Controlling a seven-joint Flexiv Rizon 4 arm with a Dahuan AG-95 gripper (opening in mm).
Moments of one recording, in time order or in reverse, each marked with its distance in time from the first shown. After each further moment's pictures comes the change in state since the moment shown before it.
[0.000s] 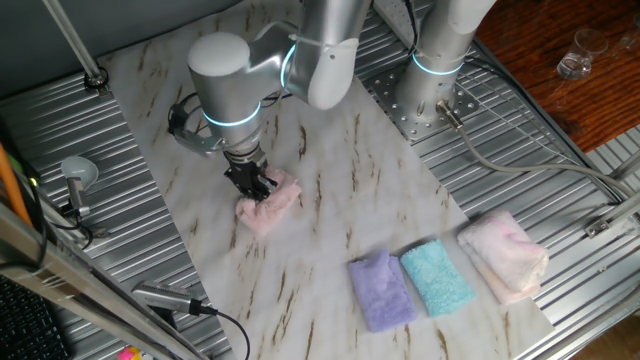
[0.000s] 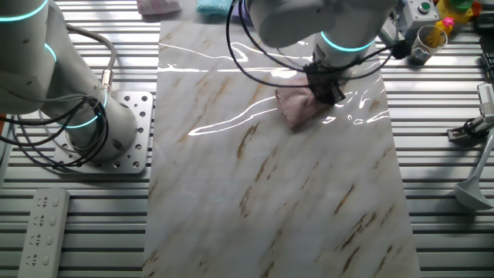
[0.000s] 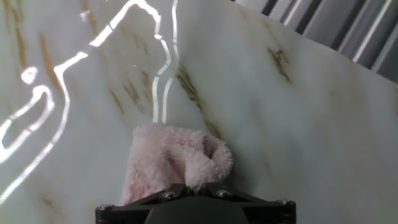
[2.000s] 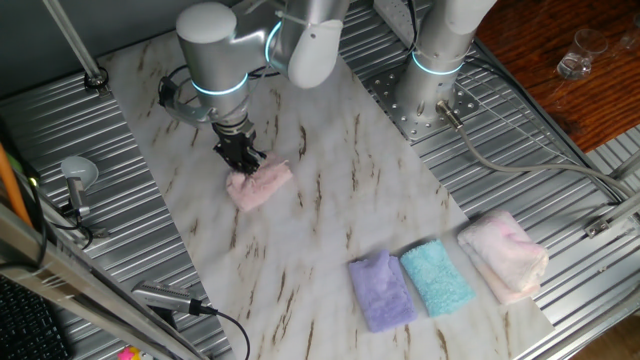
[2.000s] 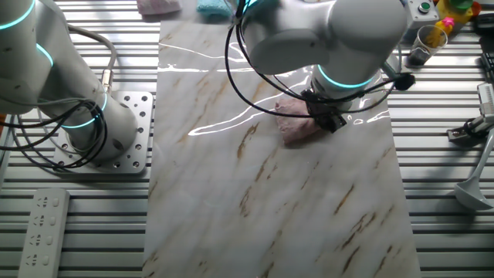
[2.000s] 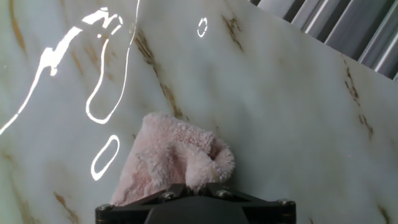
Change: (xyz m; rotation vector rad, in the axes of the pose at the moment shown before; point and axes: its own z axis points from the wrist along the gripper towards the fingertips) arm 0.037 -0.048 -0.011 0.016 -0.001 -0.034
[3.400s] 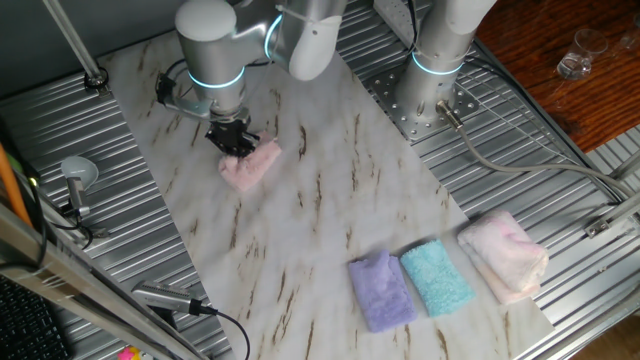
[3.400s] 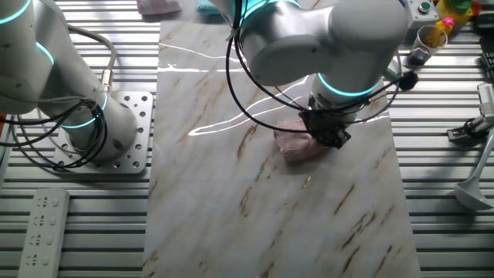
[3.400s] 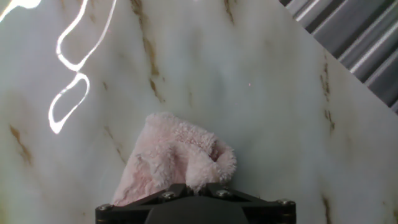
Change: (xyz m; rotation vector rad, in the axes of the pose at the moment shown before) arm 0.026 -0.036 -0.007 0.049 0.052 -0.133
